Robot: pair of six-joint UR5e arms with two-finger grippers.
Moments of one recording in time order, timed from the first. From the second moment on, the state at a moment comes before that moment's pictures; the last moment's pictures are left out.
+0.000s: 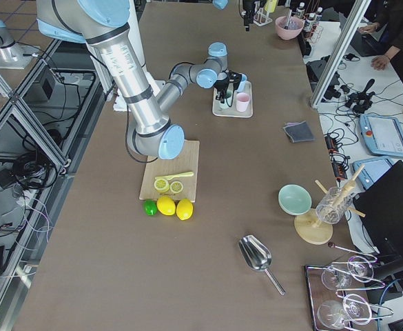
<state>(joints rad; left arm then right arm) -1.10 -1.92 -1.69 -1.74 -2.15 -0.42 0.55 -0.93 1.66 -1.47 1.83 1.50</state>
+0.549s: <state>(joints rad) -1.10 -1.92 -1.70 -1.74 -2.15 -0.42 0.57 -0.90 1.65 -1.47 1.83 1.48</state>
